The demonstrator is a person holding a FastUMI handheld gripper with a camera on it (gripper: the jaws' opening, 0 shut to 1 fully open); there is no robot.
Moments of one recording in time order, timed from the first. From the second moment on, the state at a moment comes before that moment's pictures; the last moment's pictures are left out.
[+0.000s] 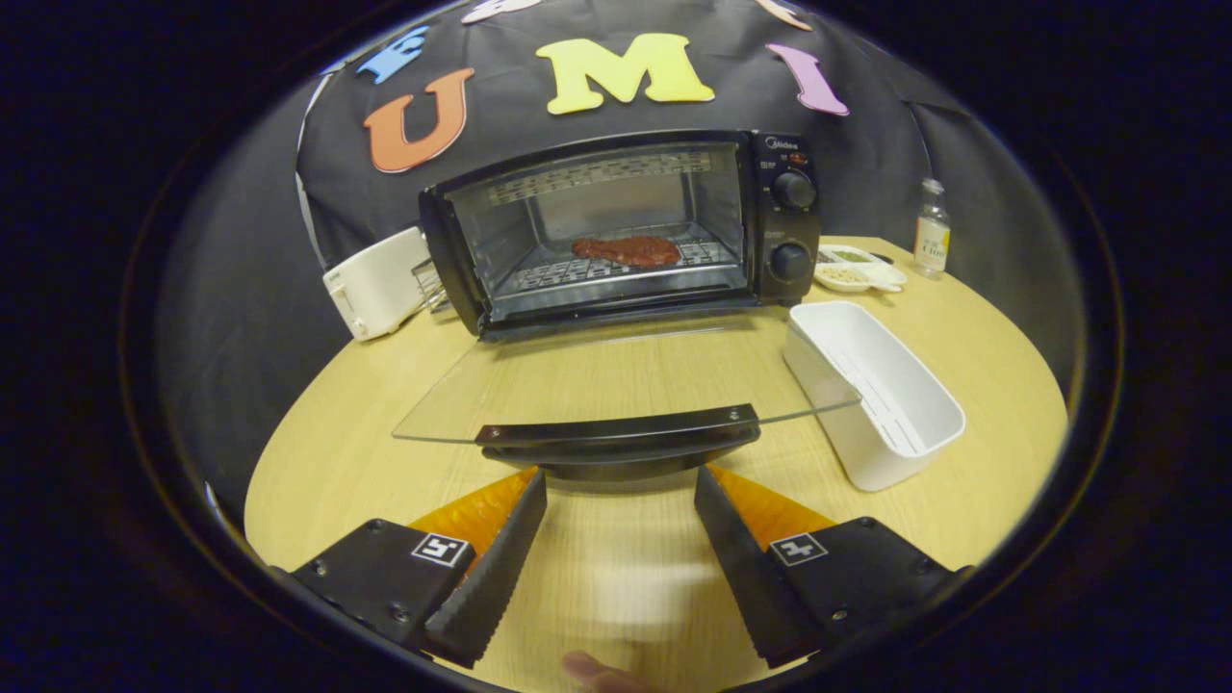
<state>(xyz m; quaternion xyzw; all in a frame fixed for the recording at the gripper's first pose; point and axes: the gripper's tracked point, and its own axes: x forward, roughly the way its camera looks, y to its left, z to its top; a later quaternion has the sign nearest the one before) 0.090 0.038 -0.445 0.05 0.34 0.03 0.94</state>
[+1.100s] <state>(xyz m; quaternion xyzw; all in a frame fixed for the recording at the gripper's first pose) 0.148 0.056 -0.337 0.06 0.25 0.02 0.97</state>
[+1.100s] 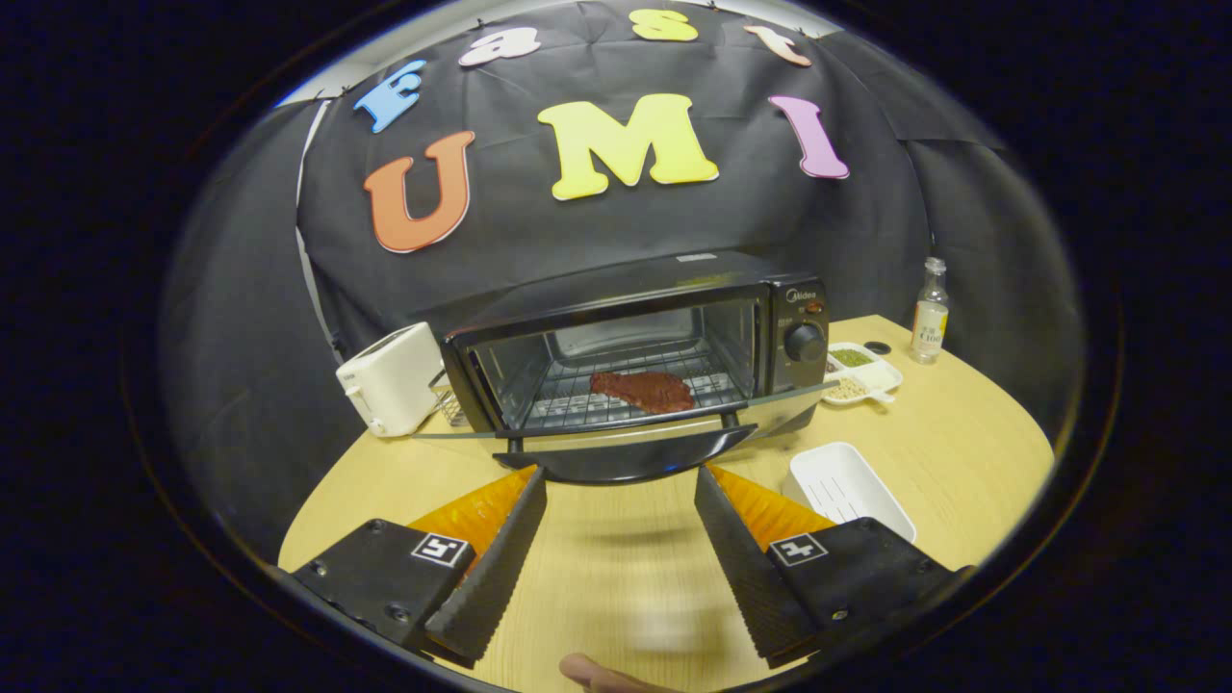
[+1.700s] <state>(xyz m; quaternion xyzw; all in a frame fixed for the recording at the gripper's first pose) 0.191 0.048 -0.263 0.03 0.19 0.00 0.98</state>
